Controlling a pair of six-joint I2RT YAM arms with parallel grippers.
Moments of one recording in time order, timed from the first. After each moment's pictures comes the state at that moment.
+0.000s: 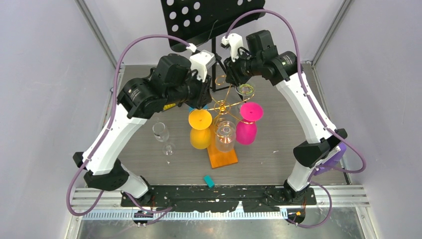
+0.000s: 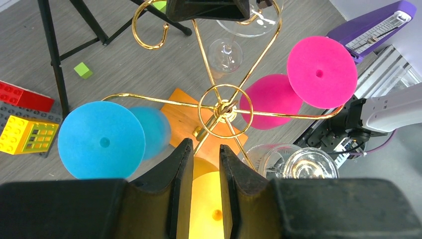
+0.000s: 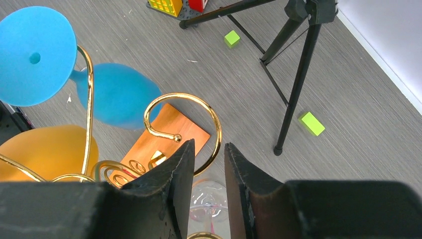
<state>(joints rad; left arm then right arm) -0.87 1.51 2.13 -1.17 -0.02 -0.19 0.54 1.74 2.19 -1.08 -0.26 -0.22</state>
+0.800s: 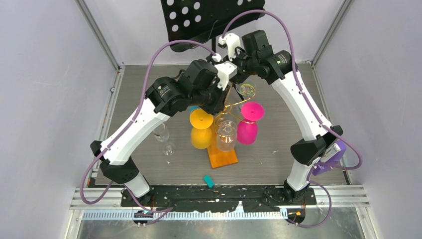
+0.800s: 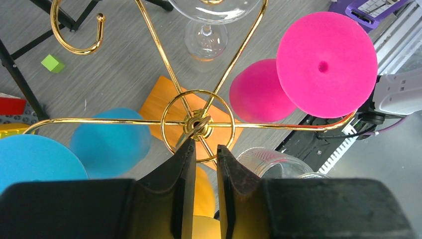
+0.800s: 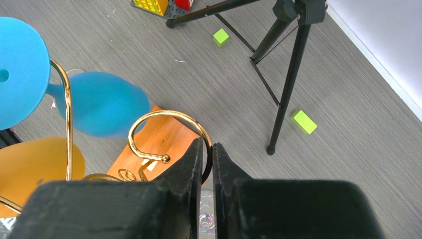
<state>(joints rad) -0.95 1.64 2.14 -1.18 -0.03 -0.17 0.56 1.79 2.21 -1.07 -0.20 -0.22</state>
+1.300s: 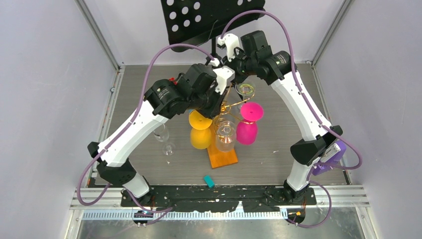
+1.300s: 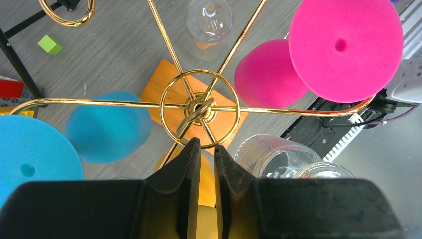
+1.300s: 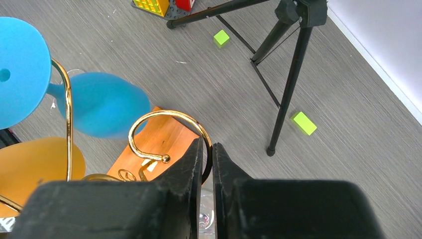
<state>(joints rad) -0.96 1.61 2.08 -1.21 -0.04 -0.18 0.57 1.79 2.21 -1.07 -0.19 -0.22</state>
